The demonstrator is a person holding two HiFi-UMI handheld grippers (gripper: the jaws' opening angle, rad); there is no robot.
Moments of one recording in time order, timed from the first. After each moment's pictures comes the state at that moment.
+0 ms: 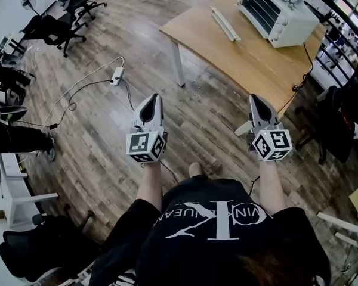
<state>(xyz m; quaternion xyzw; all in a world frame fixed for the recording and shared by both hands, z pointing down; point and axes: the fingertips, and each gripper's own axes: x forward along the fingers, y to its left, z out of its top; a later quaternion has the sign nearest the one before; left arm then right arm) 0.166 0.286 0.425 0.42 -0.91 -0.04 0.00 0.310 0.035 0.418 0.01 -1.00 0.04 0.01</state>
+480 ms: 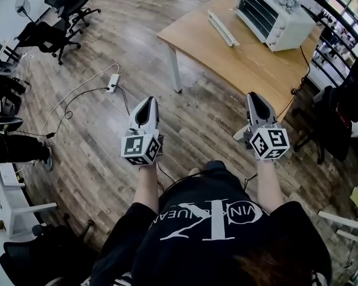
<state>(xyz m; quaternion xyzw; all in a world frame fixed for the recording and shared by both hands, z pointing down) 0.136 0.298 0.424 0.43 -0.90 -0.05 0.01 0.284 0.038 0.411 0.05 -1.00 0.04 -0.01</state>
